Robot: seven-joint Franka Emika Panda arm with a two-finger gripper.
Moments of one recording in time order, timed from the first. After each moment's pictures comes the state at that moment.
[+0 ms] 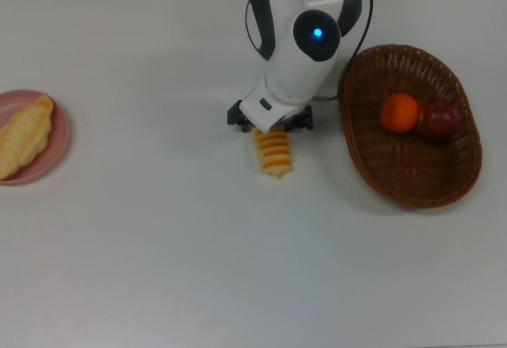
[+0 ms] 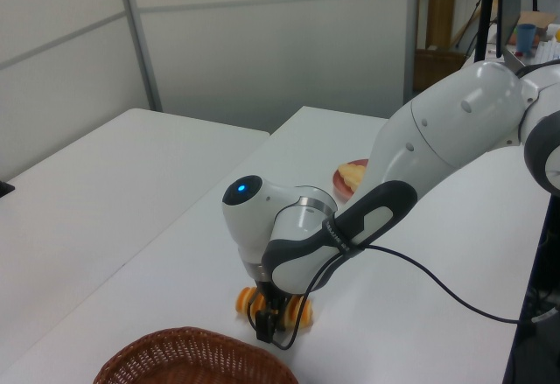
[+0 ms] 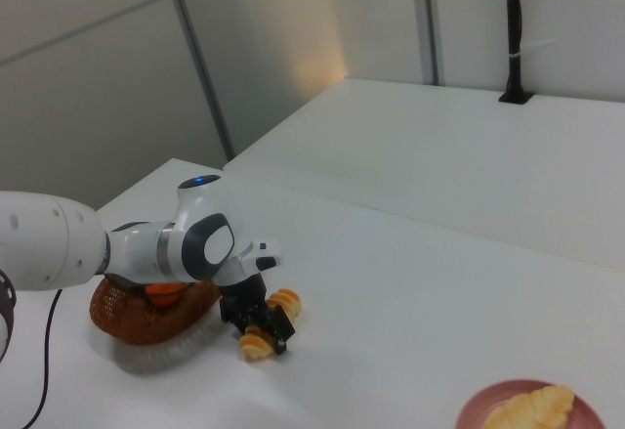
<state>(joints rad) 0.33 0.42 -0.04 -1.89 -0.17 2.19 0.32</state>
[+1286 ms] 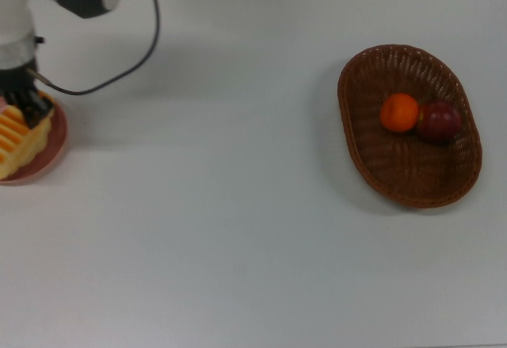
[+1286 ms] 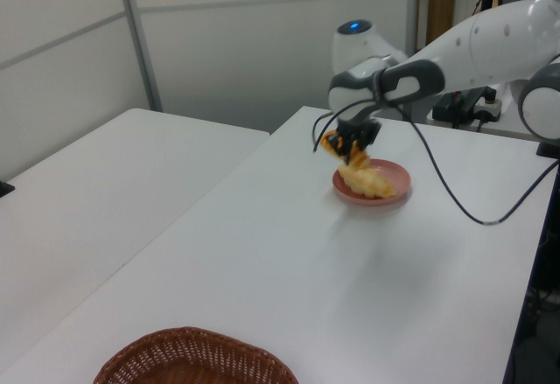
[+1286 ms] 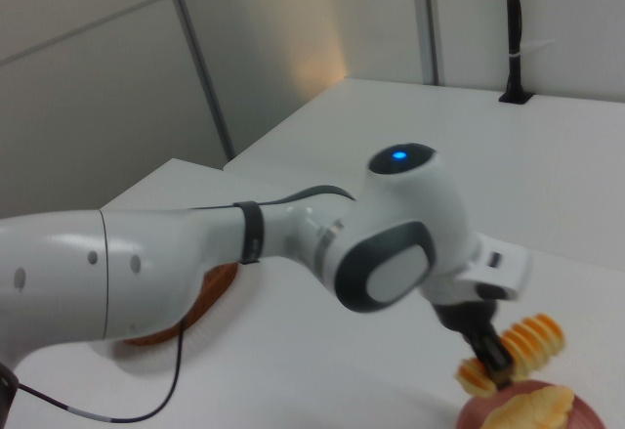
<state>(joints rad) -0.16 0.39 -0.23 -1.64 -0.06 2.21 0.24</state>
